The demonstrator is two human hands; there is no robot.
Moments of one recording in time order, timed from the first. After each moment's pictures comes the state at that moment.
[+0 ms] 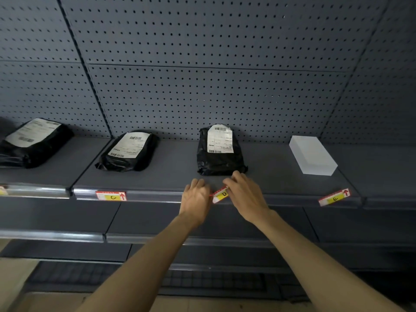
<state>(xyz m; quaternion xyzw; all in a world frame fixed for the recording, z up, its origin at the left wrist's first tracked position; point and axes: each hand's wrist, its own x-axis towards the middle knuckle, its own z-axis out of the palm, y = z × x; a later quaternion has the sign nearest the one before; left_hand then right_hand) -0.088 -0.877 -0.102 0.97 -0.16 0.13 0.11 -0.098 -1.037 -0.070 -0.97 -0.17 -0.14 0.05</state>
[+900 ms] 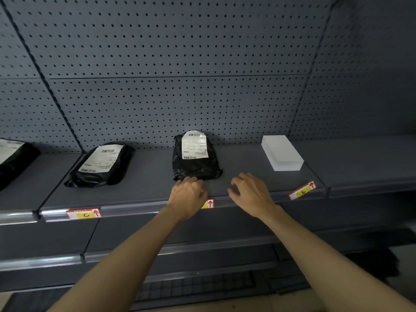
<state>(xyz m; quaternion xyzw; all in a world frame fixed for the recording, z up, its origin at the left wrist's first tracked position) -0.078 -0.918 -0.064 0.96 -0.23 0.13 0.13 -0.113 -1.118 -0.055 -0.98 -0.10 -0.15 0.10</state>
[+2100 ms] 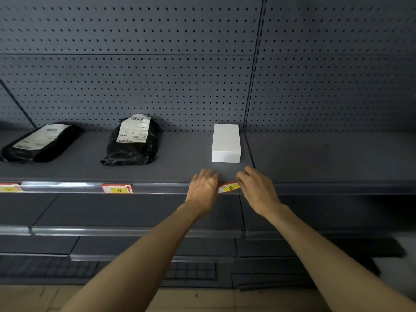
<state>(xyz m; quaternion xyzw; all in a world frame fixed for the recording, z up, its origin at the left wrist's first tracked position) -0.107 -1.212 -0.105 0.96 -0.21 0.14 0.12 -0.129 -1.381 -0.082 -0.98 -0.14 -0.14 0.07</state>
